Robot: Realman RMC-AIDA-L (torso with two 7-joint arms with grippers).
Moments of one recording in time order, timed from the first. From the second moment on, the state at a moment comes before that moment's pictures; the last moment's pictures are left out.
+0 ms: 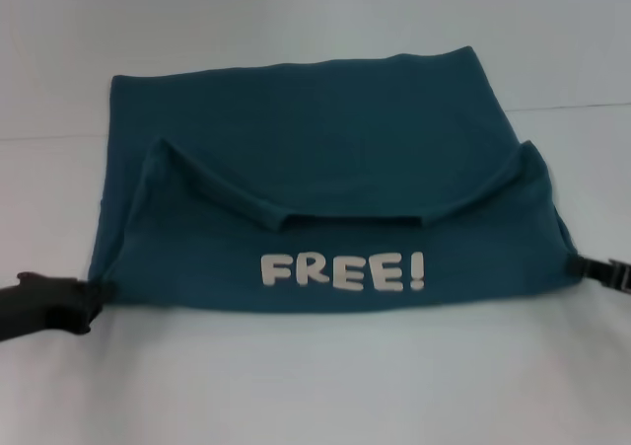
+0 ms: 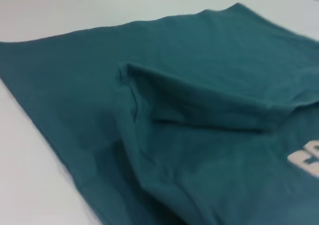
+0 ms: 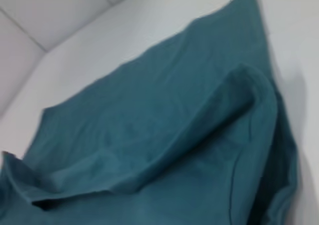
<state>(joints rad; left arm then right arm) -0.40 -2.16 0.78 0.94 2.22 1.13 -1.73 0.39 2.03 -0.48 -0.60 -2.05 -1.20 1.88</state>
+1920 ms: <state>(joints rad) -0.28 -2.15 0.49 0.97 2.32 1.87 -1.65 0.03 2.06 -0.11 -0.71 -2.19 -1.81 1.54</state>
